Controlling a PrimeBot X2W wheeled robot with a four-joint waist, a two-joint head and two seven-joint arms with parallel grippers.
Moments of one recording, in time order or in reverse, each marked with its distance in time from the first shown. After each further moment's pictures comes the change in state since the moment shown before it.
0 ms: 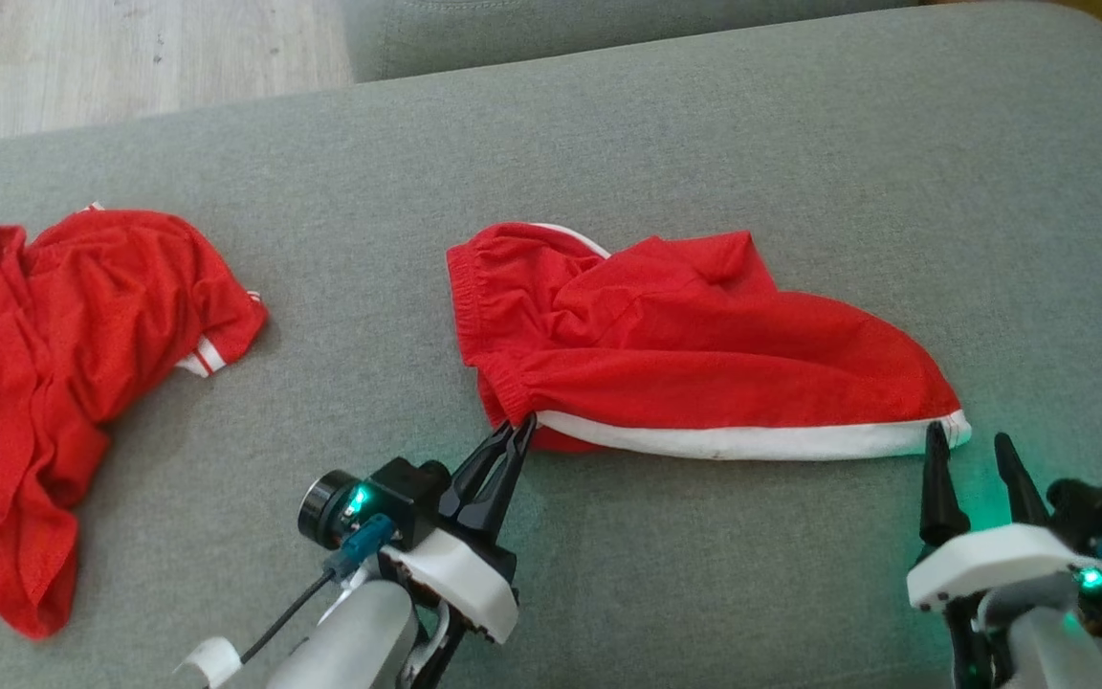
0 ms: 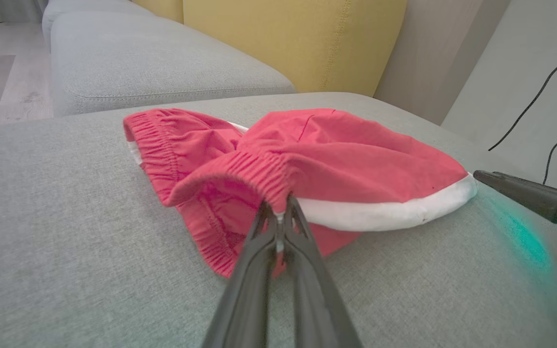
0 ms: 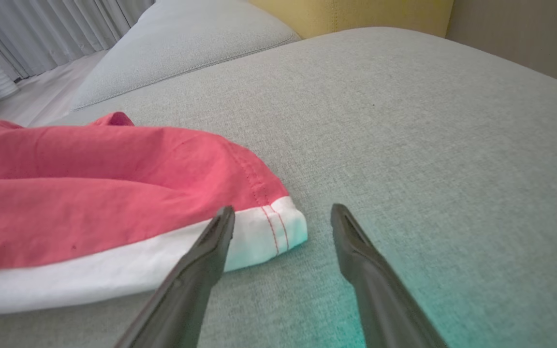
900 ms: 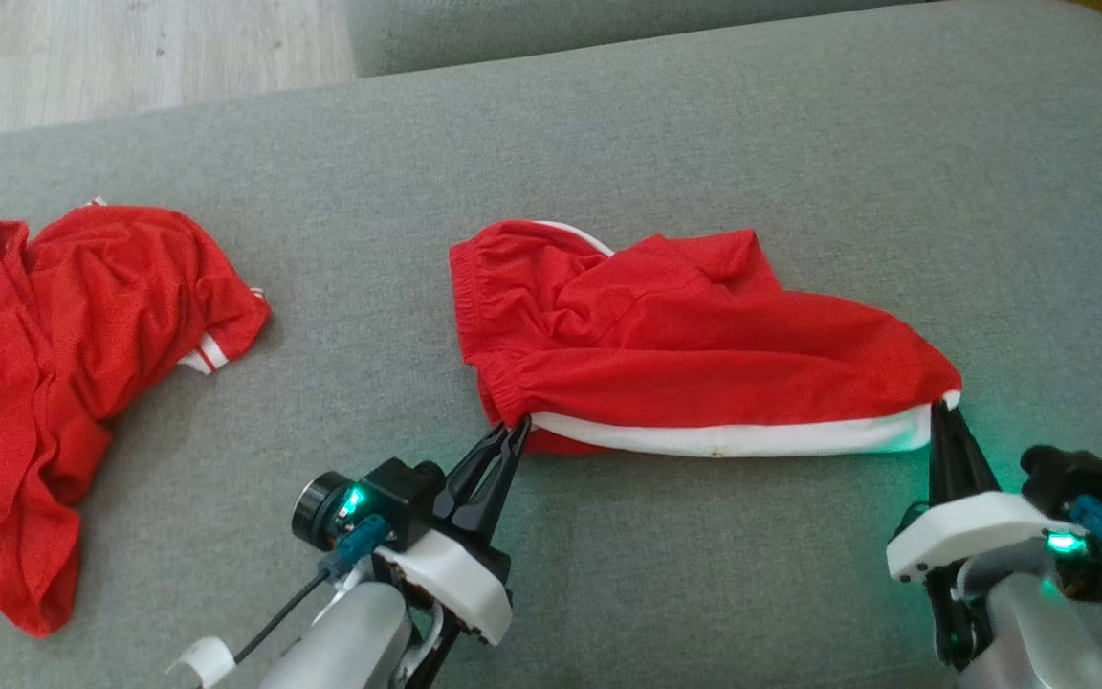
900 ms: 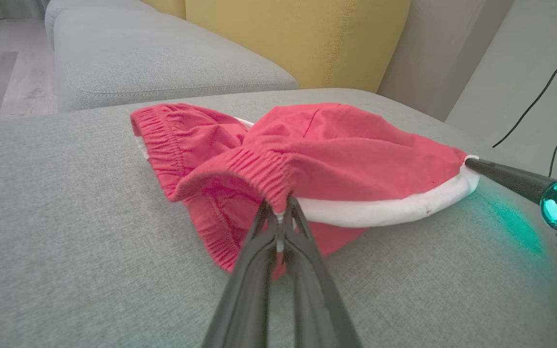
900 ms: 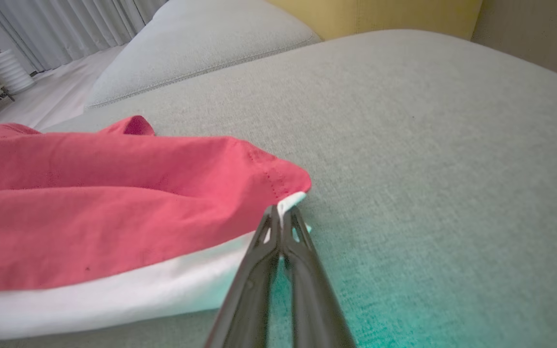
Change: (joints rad) left arm -0.001 0.018 -0.018 -0.012 -0.021 0.012 0.006; right arm -0.095 0.000 0.029 0.100 -0.006 0.000 -0.010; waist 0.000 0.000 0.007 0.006
